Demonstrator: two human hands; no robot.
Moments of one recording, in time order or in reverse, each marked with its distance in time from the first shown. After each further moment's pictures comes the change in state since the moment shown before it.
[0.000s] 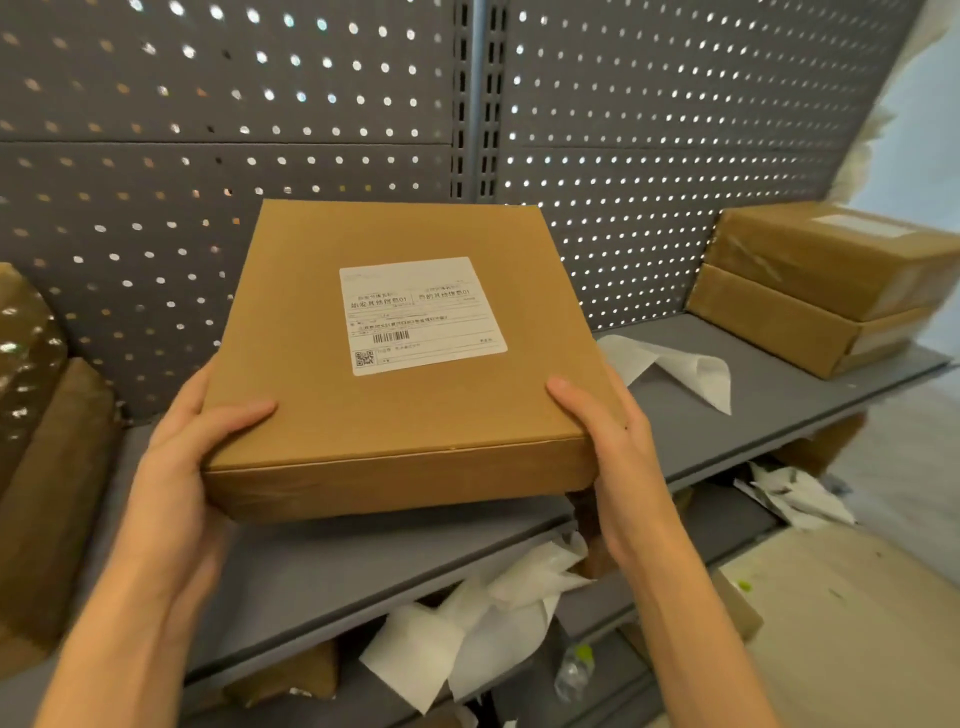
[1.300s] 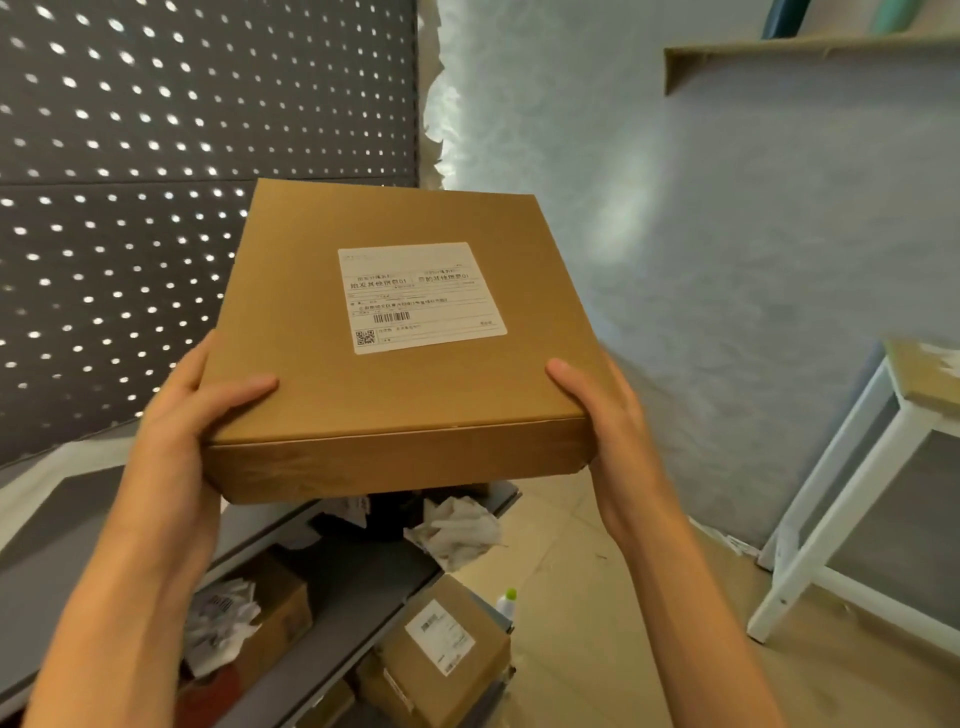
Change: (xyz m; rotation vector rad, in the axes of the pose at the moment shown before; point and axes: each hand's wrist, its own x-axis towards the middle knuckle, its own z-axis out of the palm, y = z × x) left_hand -0.086 -0.058 0.481 -0.066 -0.450 0.018; right_hand 0.028 -0.092 -0.464 -0.108 0.417 -0.167
